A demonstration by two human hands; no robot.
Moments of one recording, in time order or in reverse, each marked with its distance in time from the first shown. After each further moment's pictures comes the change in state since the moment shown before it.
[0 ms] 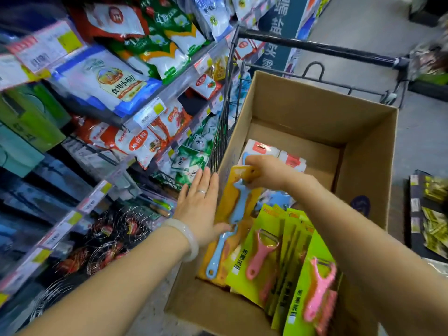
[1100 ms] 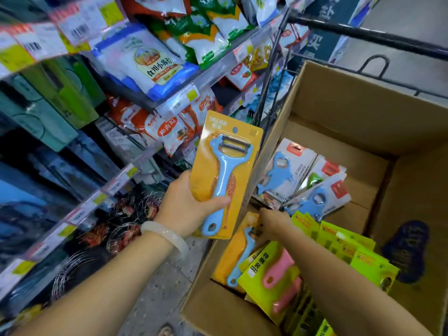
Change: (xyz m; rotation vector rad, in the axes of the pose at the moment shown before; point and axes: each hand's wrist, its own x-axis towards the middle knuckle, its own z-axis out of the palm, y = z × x) left_hand -0.016 -0.047 -0.008 -1.128 0.343 -0.278; right_hand 0.044 0.022 0.163 -0.228 -0.283 0.160
